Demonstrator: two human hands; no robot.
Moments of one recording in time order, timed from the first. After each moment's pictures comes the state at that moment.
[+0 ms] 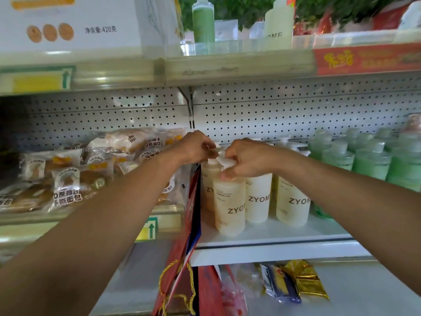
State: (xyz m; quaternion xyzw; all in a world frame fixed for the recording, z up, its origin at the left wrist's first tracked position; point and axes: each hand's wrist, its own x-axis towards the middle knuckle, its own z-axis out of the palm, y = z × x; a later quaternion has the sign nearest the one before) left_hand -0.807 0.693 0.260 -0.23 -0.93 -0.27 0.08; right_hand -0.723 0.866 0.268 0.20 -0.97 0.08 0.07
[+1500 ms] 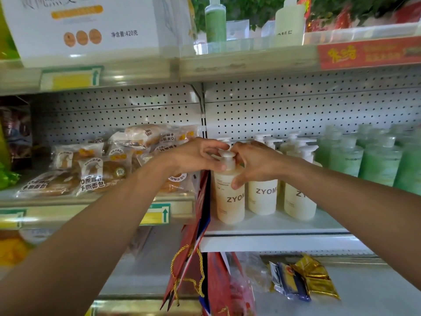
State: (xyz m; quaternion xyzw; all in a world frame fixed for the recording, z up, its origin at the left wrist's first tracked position) left_hand -0.727 0.667 0.258 -0.26 -0.89 -0.37 -0.05; right_hand -0.710 0.861 0.244 0.19 -0.97 0.11 0.09
